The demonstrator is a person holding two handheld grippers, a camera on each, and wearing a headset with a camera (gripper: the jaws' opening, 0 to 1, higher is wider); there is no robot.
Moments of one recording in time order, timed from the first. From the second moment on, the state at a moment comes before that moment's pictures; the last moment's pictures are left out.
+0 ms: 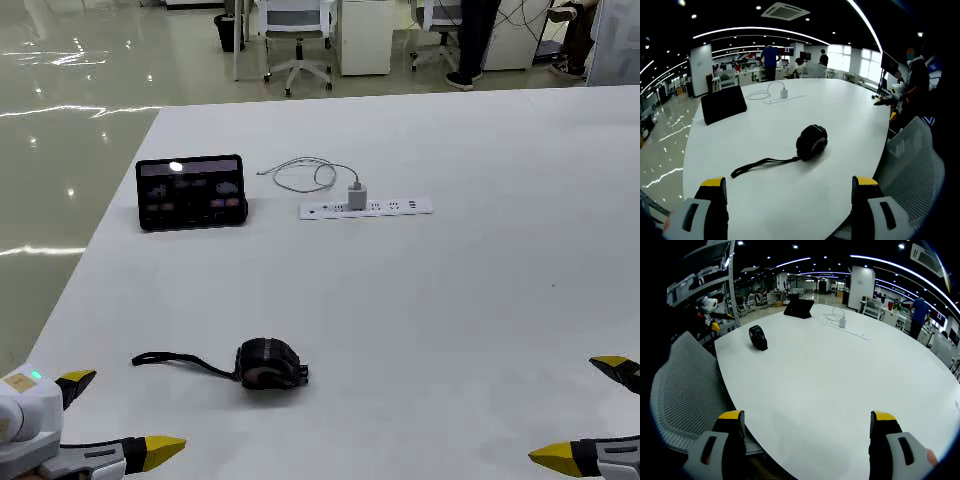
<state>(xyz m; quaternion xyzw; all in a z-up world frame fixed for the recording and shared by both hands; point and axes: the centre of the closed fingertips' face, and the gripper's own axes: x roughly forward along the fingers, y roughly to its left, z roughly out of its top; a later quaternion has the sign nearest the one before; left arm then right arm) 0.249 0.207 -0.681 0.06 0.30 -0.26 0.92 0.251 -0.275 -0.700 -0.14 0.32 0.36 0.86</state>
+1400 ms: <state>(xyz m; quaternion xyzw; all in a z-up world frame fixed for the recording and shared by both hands) 0.270 0.181 -0.674 0.12 0.30 -0.38 0.86 0.277 -0.251 -0.681 -0.14 0.28 0.39 0.86</state>
